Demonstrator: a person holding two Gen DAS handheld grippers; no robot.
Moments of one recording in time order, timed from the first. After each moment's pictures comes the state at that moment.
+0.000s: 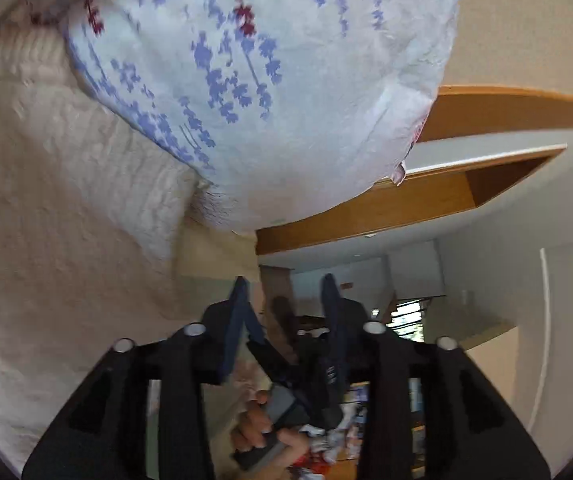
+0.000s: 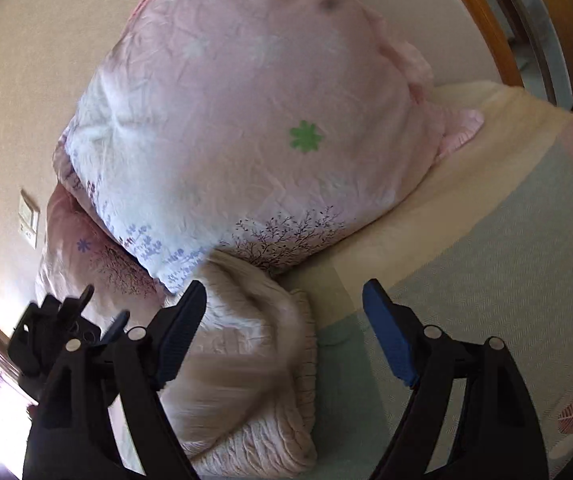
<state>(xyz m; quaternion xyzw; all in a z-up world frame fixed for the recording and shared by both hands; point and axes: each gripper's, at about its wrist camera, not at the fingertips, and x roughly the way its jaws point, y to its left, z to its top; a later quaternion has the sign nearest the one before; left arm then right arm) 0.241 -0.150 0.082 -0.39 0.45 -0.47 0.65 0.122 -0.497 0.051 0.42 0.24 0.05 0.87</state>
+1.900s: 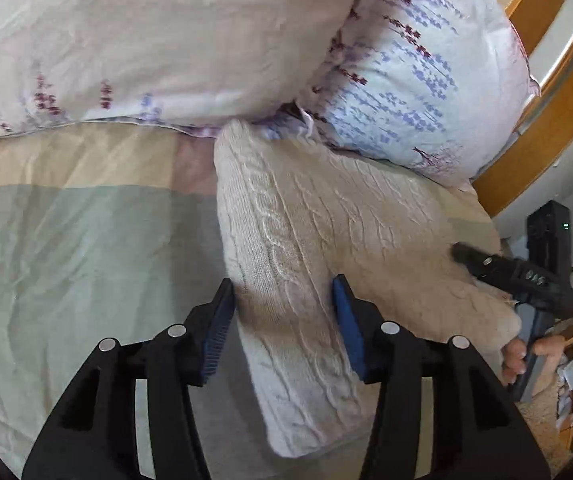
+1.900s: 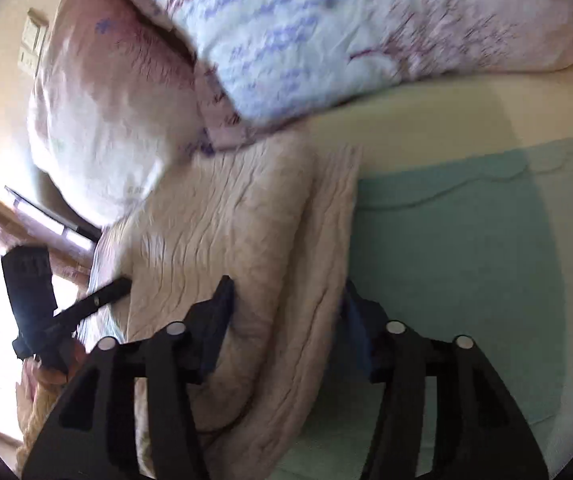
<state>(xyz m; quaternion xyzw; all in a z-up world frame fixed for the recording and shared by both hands) 0.170 0.012 0.056 -0.08 0.45 -0.26 0.85 0.158 -0.362 0.057 0.27 0.40 0.12 0.86</state>
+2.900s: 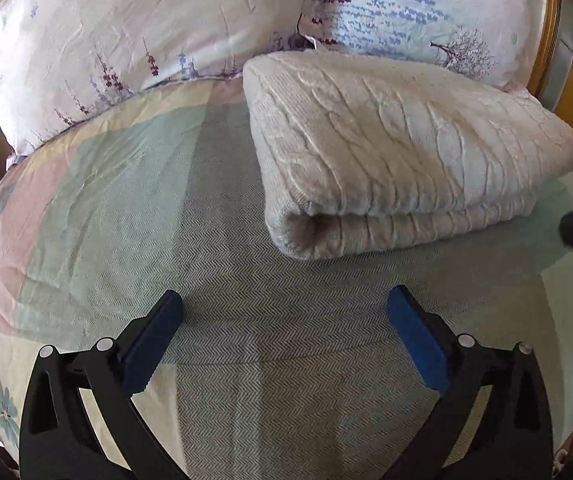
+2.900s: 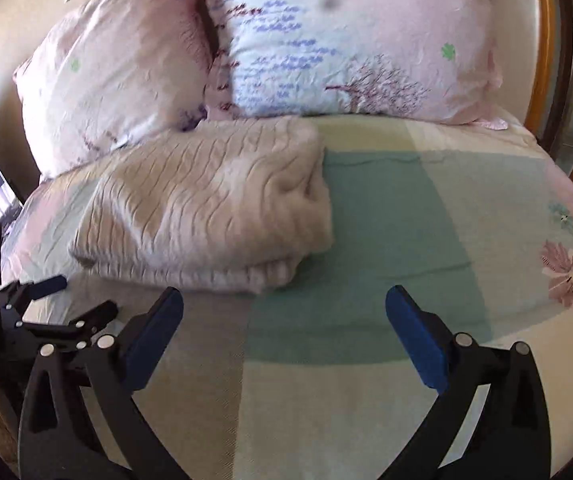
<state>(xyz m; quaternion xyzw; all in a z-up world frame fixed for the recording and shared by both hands) 0.062 -0.040 0.010 0.09 0.44 -0.11 0.89 0.037 -0.269 0.043 0.07 0.42 0.02 0.90</state>
